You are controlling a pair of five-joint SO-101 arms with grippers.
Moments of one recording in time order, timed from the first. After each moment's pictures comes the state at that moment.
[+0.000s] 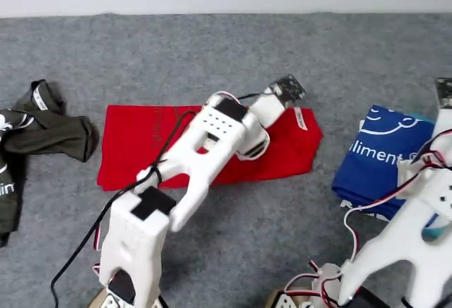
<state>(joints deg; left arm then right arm) 27.7 32.0 -12.2 66.2 -15.4 35.7 -27.7 6.3 100.6 30.1</state>
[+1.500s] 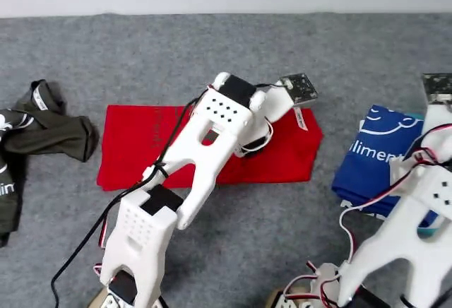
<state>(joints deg) 29.6 34.9 -33.9 96.2 -21.4 32.5 -27.7 6.3 100.6 30.2</state>
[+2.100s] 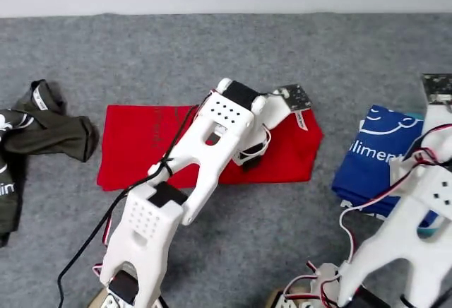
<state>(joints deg) 29.2 41.2 -32.7 95.0 -21.3 32.5 -27.7 6.5 100.6 30.2</state>
